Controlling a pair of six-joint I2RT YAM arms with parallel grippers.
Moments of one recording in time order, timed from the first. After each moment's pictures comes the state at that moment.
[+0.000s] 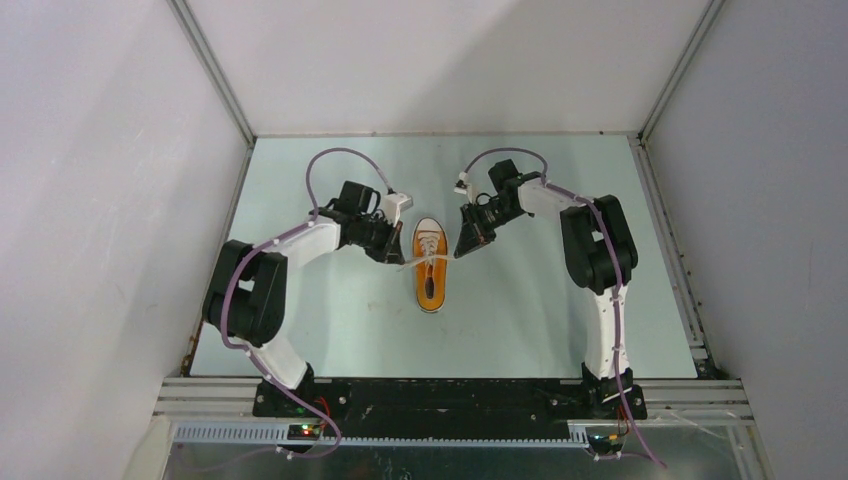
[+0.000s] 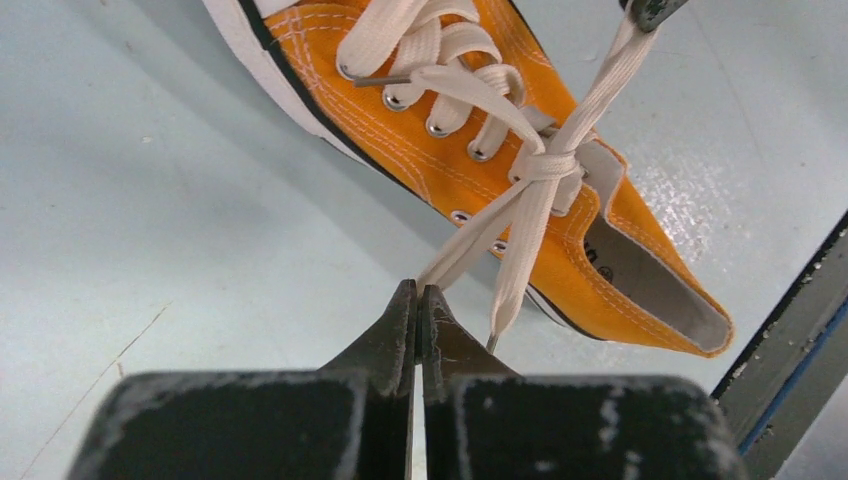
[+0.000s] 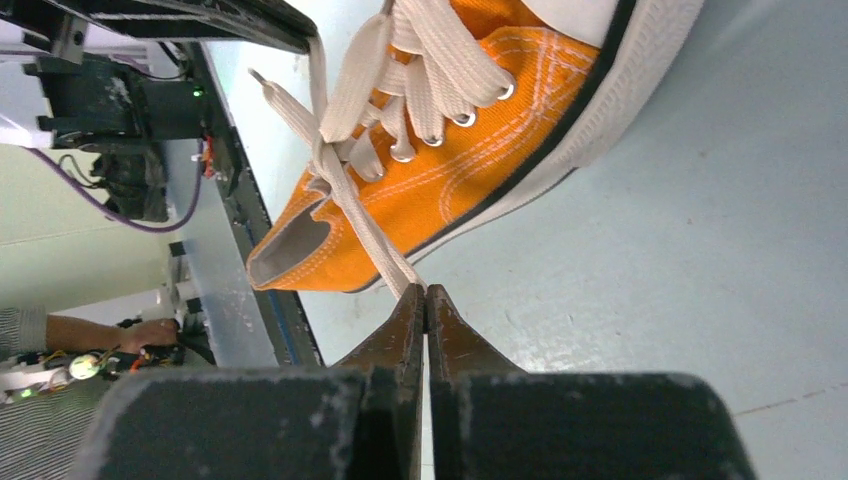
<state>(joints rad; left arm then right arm) -0.33 1.68 1.03 -0.38 0.57 0.16 0.36 2.16 1.54 -0.70 -0.99 -0.11</state>
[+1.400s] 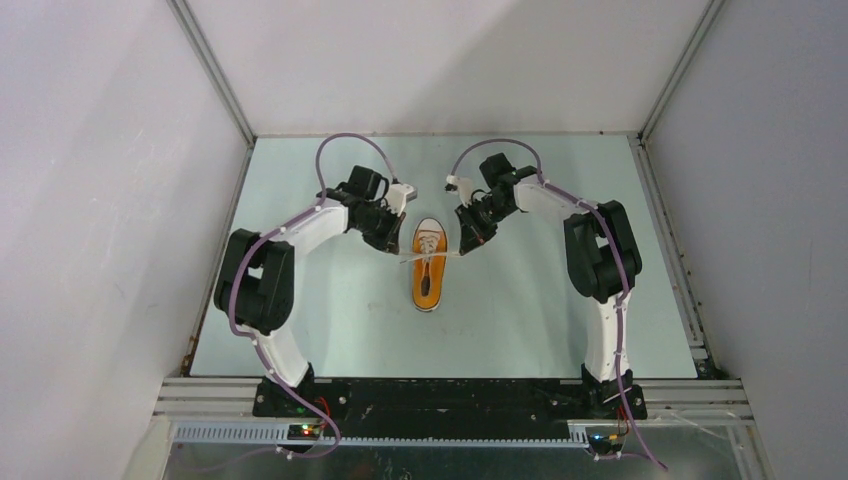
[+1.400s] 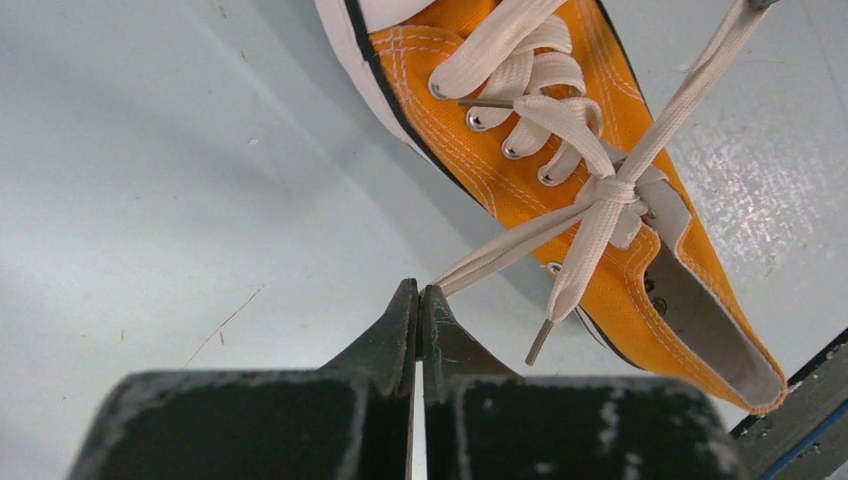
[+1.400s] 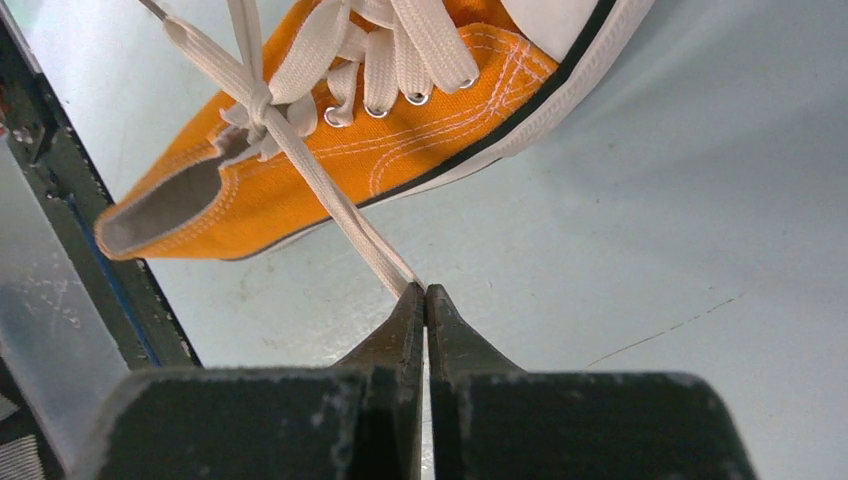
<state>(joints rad) -0.35 1.77 1.22 -0.56 0.39 0.21 0.42 2.09 1.57 -0.76 -0.70 -0.30</state>
